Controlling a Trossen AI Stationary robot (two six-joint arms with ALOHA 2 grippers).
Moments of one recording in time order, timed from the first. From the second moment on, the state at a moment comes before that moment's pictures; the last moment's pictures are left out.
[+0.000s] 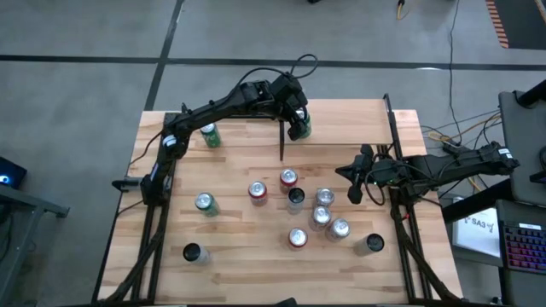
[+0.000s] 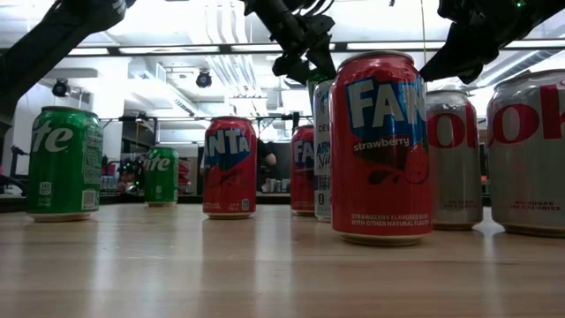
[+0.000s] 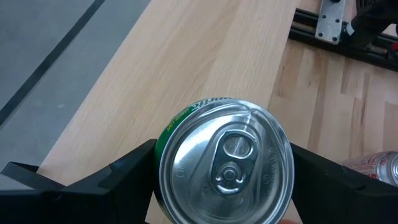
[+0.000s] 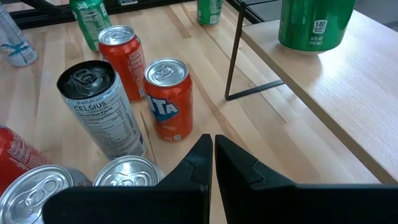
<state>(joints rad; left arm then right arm) 0.37 2.15 2.33 -0.97 0.01 -0.02 0.15 0.76 0.60 -0.41 0.41 0.28</state>
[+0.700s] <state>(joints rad) 0.37 2.15 2.33 -0.98 0.01 -0.03 0.15 0.76 0.60 -0.41 0.41 0.28</state>
